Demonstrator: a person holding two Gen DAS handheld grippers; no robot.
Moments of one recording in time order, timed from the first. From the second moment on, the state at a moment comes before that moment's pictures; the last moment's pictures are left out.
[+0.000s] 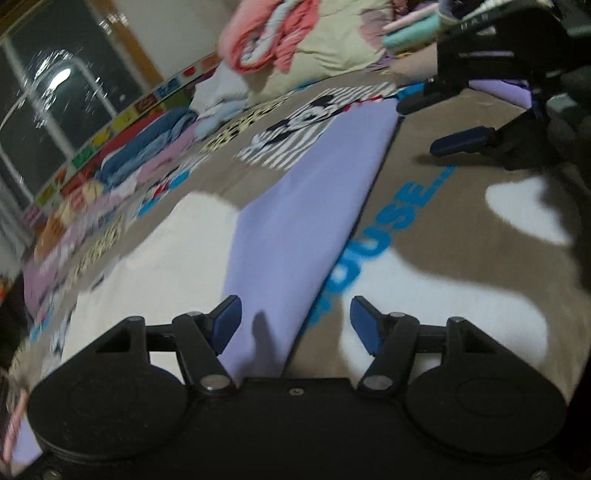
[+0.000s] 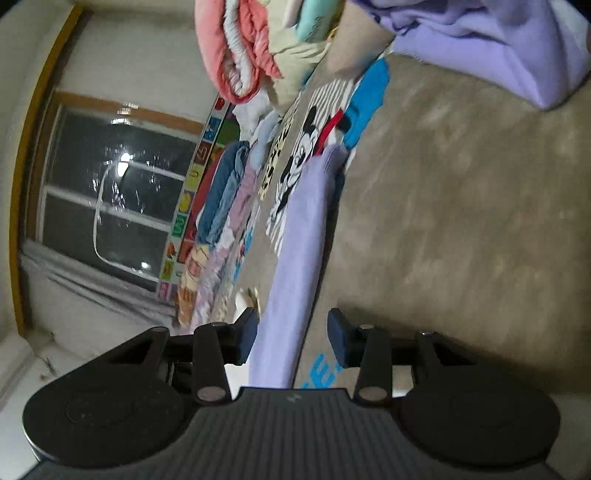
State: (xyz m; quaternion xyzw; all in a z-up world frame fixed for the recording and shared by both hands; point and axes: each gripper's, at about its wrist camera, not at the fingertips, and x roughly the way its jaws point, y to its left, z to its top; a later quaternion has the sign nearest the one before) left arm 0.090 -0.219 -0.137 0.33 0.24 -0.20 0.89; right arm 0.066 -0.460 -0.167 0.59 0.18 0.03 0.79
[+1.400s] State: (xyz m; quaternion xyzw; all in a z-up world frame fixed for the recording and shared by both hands) left arm 0.204 -0.418 -0.155 0.52 0.16 -0.24 0.80; right arm 0.072 -0.539 -0.212 0.75 0.04 0.01 0.66
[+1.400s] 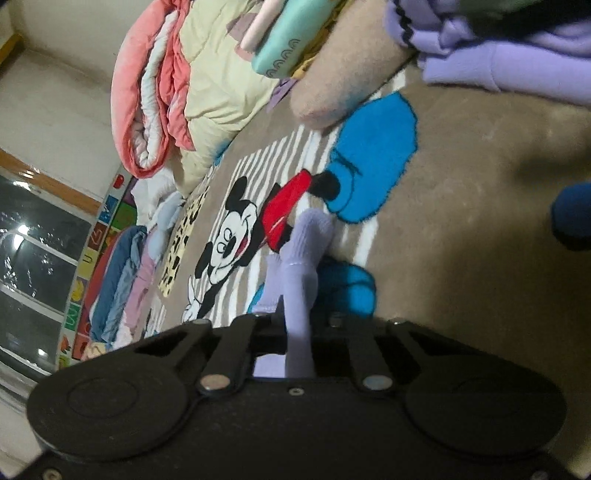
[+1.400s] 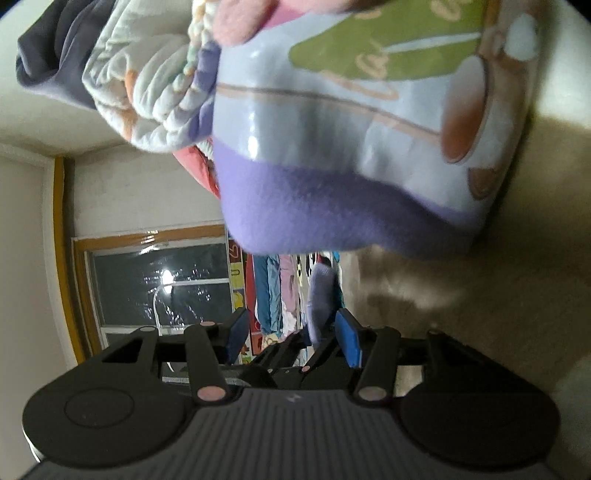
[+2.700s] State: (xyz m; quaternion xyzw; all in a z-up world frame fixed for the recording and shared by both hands) left arm 0.221 -0.110 0.067 0.06 0.21 -0.19 0.96; right arm 0.109 -0.247 -0.127 0.05 0.28 0.14 0.95
